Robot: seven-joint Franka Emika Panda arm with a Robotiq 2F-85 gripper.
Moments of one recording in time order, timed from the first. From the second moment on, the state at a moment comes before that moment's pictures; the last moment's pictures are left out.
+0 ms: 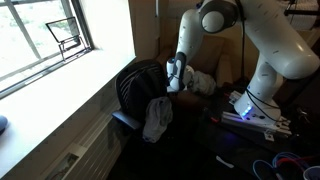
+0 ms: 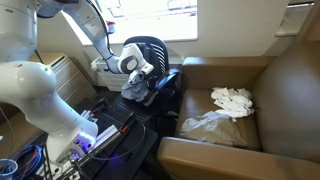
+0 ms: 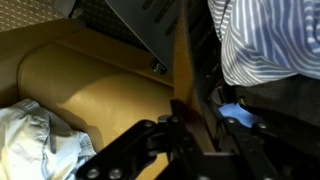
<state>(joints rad) 0.46 0.87 -0.33 -2.26 0.26 3.07 0.87</state>
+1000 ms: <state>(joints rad) 0.92 0.45 -0.91 -2.61 -0.28 2.94 1.08</state>
